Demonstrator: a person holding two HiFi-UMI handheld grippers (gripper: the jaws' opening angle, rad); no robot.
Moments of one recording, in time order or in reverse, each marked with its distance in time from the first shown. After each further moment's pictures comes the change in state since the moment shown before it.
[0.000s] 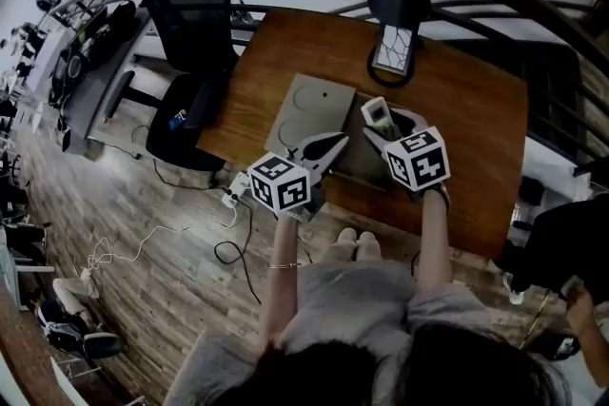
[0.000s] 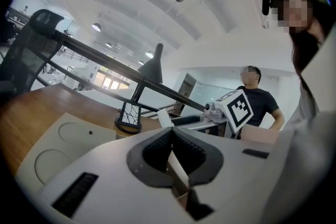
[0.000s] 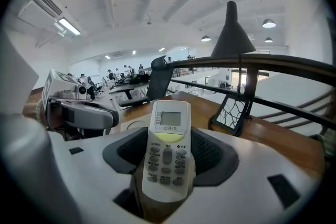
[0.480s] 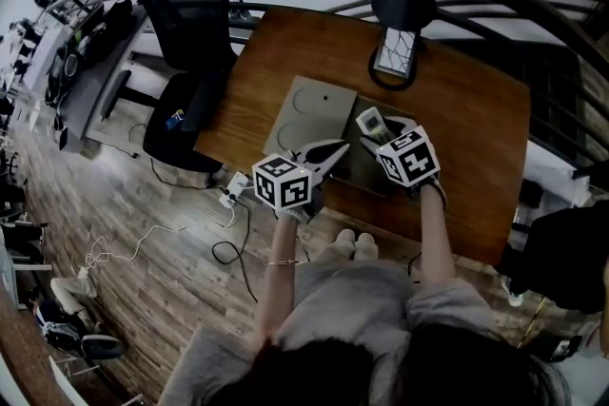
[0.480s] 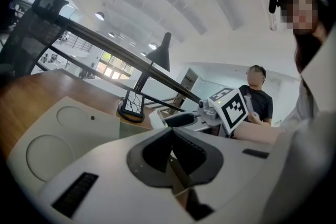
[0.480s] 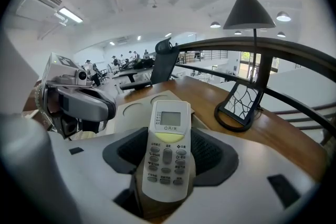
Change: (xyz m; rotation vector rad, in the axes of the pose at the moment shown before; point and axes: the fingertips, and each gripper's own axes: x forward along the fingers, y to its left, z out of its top) left arm 0.010 0.022 -0.033 -0.070 0.081 -0.013; right arm 0.040 -0.003 -0.040 -0.052 0.160 0.051
